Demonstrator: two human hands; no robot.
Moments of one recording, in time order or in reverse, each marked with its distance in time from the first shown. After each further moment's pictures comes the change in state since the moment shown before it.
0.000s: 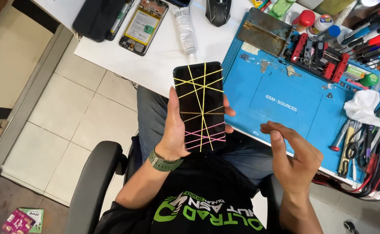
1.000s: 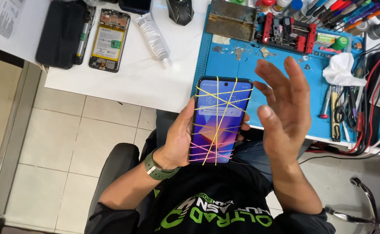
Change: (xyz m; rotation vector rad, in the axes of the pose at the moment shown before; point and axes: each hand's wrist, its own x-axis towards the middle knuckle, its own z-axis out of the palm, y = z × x) left_hand 0.009 0.006 0.038 -0.124 -0.135 -0.460; right_hand 0.033 -0.023 0.018 0.502 0.095 0.035
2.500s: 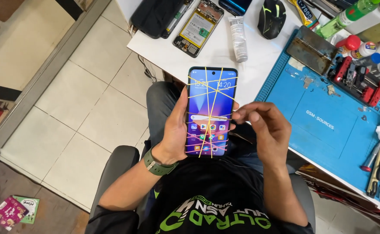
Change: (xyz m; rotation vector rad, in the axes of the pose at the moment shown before) left_hand -0.119 0.066 -0.017 0.102 0.223 0.441; right_hand -0.004 0.028 0.127 0.179 -0.250 0.221
